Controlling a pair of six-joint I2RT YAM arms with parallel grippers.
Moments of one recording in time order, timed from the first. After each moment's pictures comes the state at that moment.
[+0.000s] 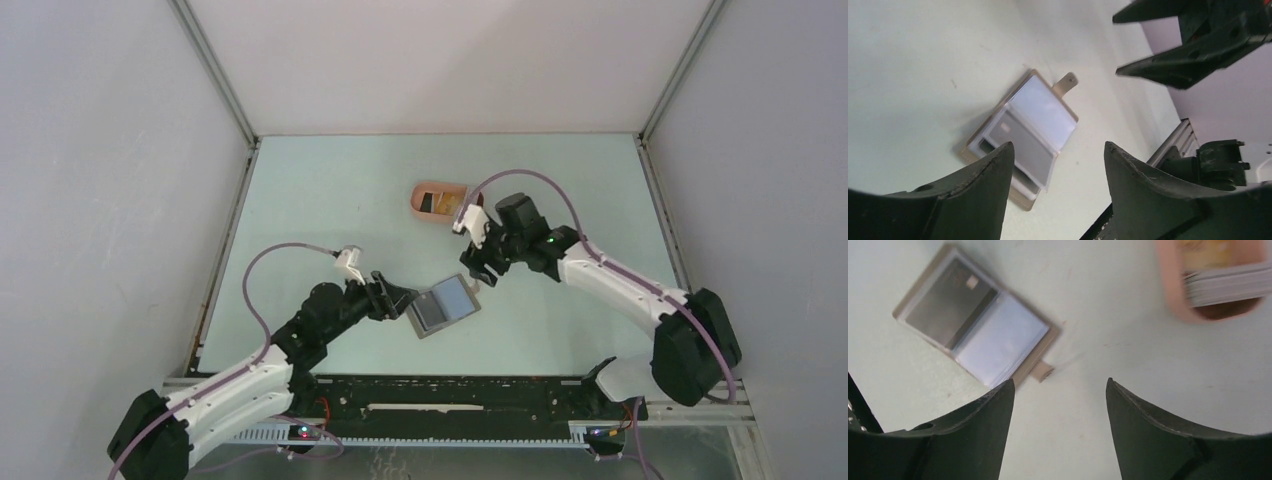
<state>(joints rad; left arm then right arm) -0.70 0.73 0.18 0.29 0.05 -0.75 0.64 1.41 0.96 -0.39 -0.29 -0.45</state>
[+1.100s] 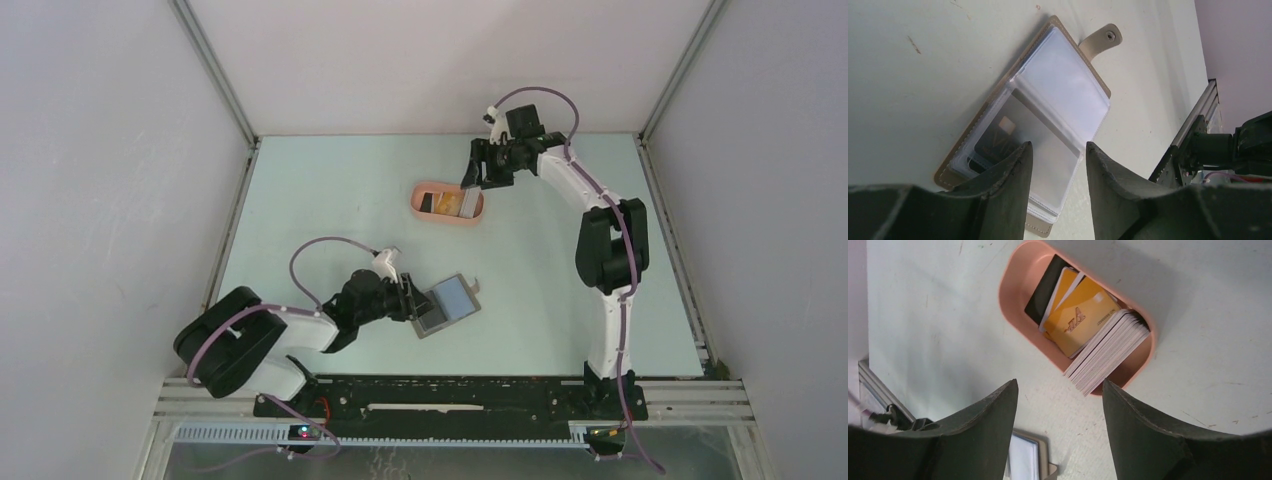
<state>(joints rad) -0.71 1.44 0.25 0.74 0.23 -0.76 0.30 2.11 1.87 -0.63 -0.50 0.21</state>
